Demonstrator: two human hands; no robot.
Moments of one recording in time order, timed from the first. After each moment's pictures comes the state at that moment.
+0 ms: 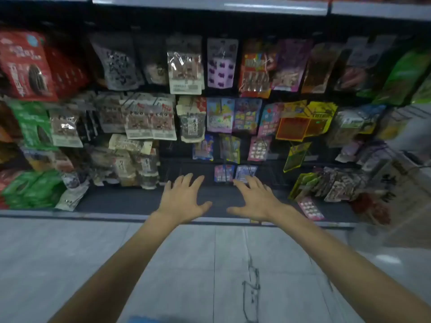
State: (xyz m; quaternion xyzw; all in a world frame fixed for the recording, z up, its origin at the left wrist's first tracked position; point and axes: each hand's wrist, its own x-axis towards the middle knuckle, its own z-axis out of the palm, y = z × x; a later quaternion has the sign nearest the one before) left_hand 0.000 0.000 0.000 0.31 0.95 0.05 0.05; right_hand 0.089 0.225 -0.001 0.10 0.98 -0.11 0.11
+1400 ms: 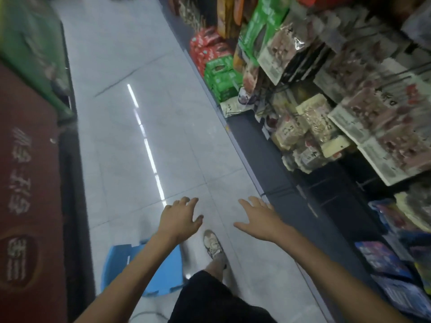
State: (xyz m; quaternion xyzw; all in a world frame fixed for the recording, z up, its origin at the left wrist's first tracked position) left_hand -0.151 -0.234 -0.211 -0.28 0.92 0.15 0.21; right_hand -0.331 -0.035 -0.212 -0.41 0.84 0.03 0.36
